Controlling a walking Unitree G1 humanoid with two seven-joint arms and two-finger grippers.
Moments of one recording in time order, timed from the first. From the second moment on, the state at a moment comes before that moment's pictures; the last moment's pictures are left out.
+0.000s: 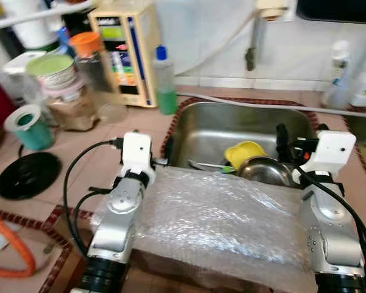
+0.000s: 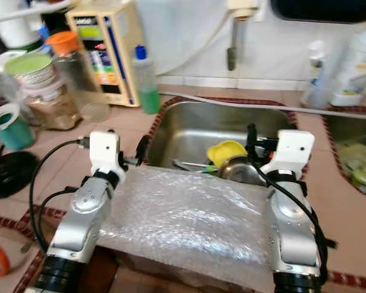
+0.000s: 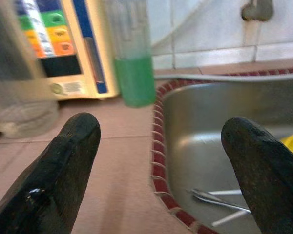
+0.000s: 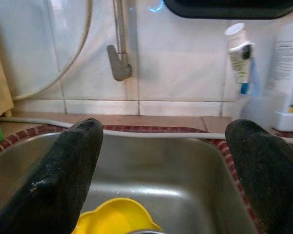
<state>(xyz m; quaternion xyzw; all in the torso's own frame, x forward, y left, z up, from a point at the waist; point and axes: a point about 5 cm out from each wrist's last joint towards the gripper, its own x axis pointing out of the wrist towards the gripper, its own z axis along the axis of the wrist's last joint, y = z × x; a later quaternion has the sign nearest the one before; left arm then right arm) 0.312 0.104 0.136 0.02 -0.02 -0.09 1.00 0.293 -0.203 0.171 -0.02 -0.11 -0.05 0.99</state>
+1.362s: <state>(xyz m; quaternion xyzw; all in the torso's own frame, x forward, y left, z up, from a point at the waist) 0.309 0.110 0.145 -0.03 -0.04 -0.08 1.00 0.297 -0.182 0.186 -0.03 -0.10 0.01 0.99</state>
